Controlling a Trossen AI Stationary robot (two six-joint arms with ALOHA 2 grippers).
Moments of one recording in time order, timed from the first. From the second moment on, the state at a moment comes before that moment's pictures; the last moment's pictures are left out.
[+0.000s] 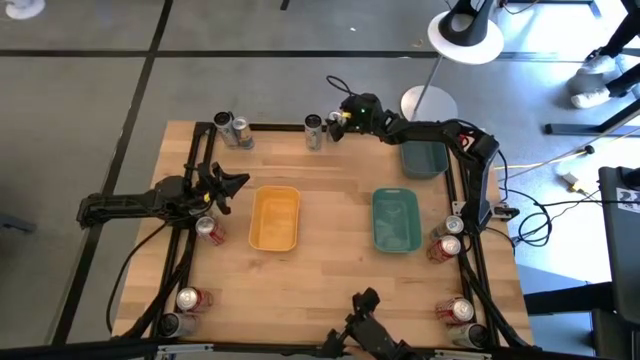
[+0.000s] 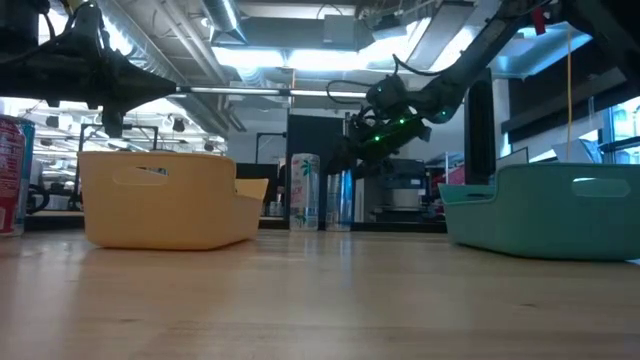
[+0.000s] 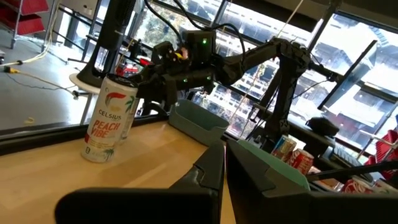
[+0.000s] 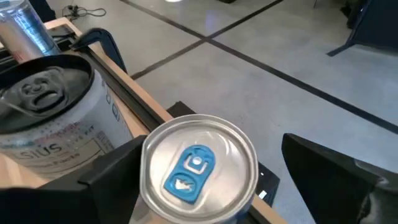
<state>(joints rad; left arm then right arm) 0.07 0.01 0.01 0.11 -0.38 -0.38 -0.67 1.97 1.23 0.33 -0.01 0.07</state>
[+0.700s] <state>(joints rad) 0.07 0.01 0.01 0.11 -0.38 -0.37 -0.66 1.83 1.23 0.18 0.04 0.02</state>
